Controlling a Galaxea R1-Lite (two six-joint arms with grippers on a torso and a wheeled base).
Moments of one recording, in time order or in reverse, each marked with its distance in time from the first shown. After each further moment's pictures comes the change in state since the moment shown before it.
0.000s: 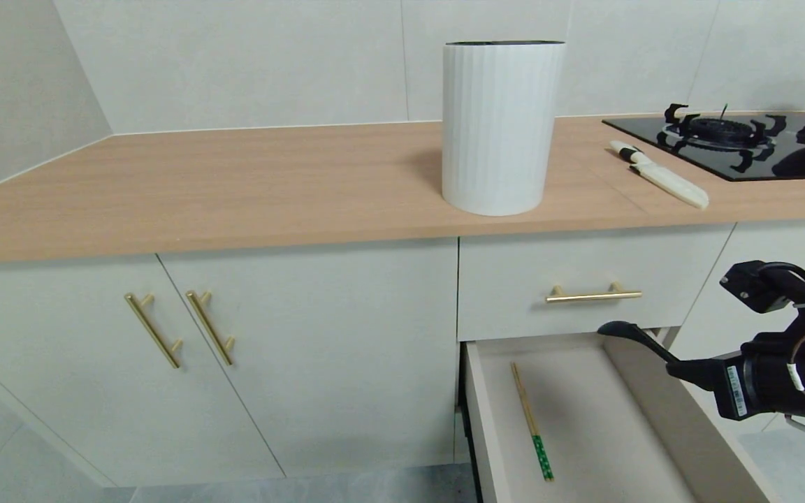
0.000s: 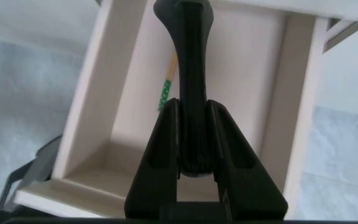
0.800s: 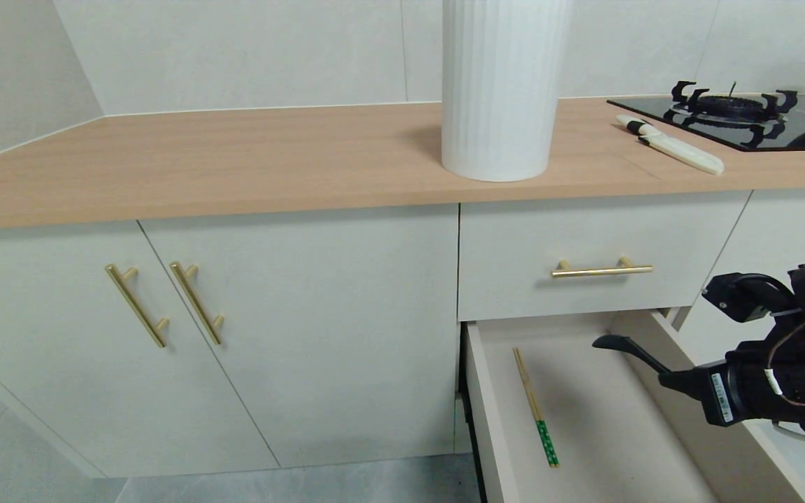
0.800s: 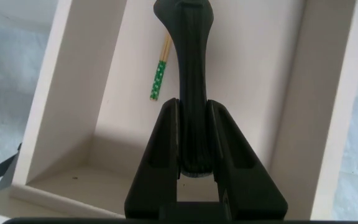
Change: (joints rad) left arm 0.000 0.000 0.000 -0.001 0.000 0.000; right arm 0.001 0.062 0.005 -0.005 0.000 0.002
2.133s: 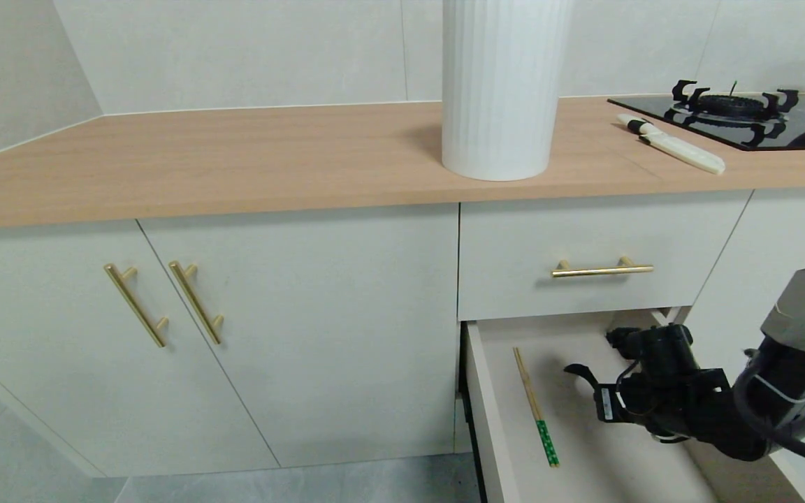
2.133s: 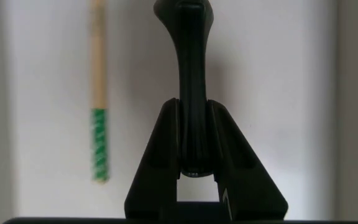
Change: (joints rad) left arm 0.000 0.000 0.000 0.000 0.000 0.001; right arm -0.006 0.726 0.011 -0.657 -0.179 0.178
